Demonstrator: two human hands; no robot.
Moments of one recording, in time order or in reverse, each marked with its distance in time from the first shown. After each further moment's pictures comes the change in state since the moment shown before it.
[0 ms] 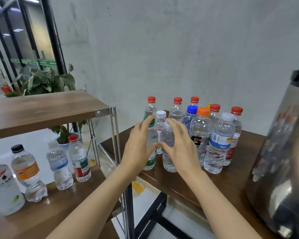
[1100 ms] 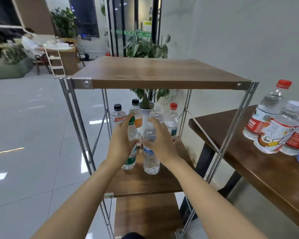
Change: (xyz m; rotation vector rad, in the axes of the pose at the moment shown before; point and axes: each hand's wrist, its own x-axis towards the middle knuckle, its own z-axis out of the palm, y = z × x) left_hand -0.177 -0.188 -0.215 0.298 0.290 -0.604; right_hand -0.054 -0.235 0.210 0.643 -0.643 -0.157
